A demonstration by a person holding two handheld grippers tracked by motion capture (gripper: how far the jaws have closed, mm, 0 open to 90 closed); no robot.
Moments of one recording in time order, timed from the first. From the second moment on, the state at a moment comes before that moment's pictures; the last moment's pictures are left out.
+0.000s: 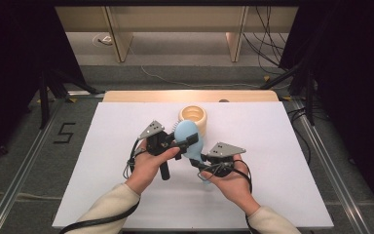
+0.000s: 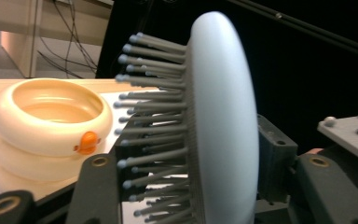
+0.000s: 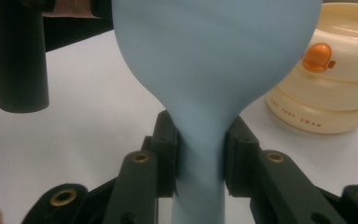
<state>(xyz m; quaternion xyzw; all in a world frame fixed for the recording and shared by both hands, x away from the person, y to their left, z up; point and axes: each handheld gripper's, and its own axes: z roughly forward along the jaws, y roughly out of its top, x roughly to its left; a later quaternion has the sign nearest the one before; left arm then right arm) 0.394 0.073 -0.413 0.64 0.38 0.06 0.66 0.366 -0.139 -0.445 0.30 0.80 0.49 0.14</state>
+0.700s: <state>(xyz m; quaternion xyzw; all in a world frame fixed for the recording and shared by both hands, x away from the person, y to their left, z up) 0.389 0.068 -0.404 0.67 0.36 0.08 0.64 0.367 -0.138 -0.448 0.30 0.80 0.50 0.14</state>
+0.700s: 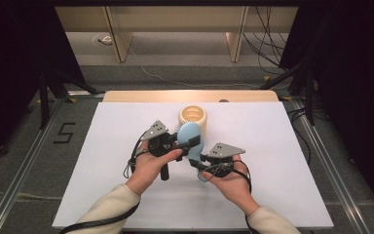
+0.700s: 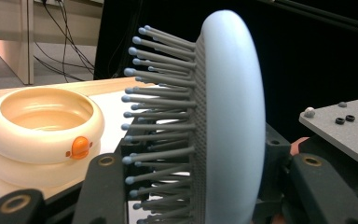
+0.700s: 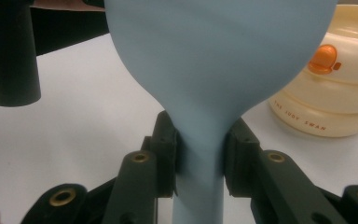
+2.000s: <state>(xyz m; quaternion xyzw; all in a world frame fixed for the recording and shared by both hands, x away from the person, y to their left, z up) 0.401 0.060 -0.376 0.69 0.33 0.13 0.64 0.371 -0.172 -0.435 0.30 0.77 0.55 0.14</state>
